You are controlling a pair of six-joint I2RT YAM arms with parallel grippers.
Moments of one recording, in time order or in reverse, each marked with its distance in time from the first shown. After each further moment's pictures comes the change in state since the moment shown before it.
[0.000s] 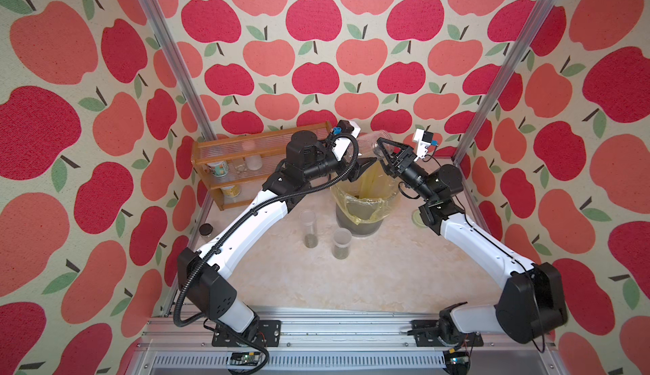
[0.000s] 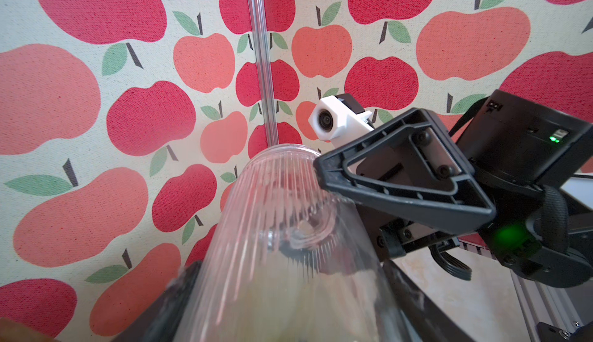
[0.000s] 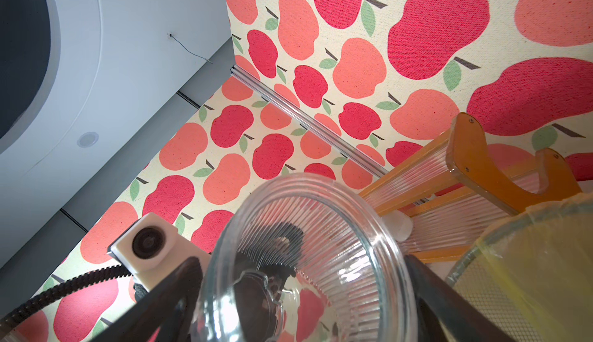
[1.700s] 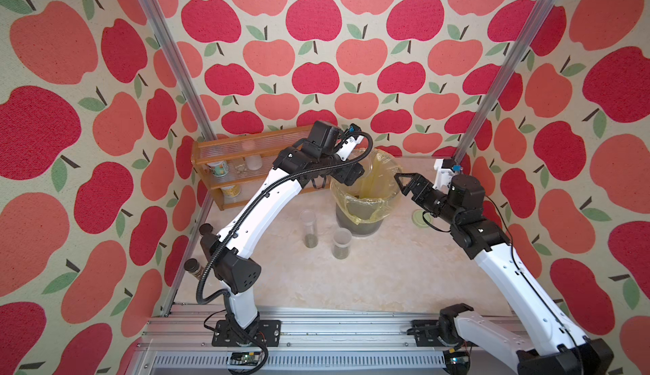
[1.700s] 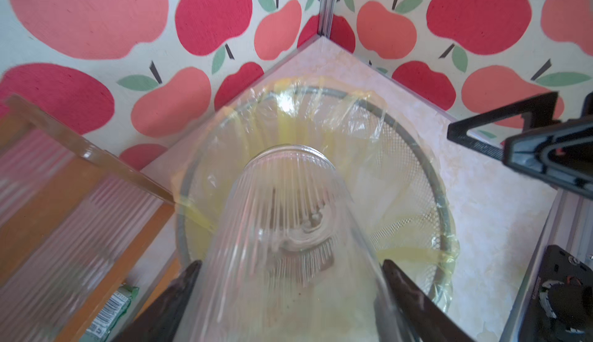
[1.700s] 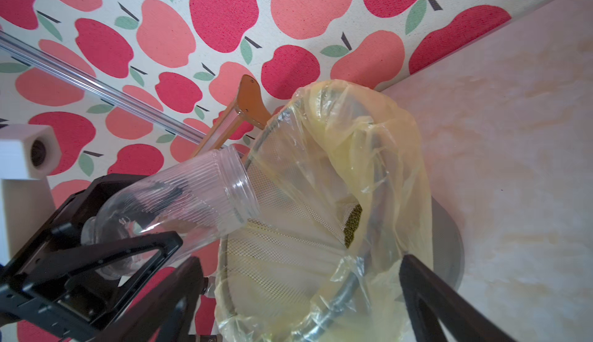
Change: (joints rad) left arm -0.014 0.224 0.513 -0.840 -0.314 0.008; right arm -0.086 -0.362 -0.042 -0.975 0.229 -0.428
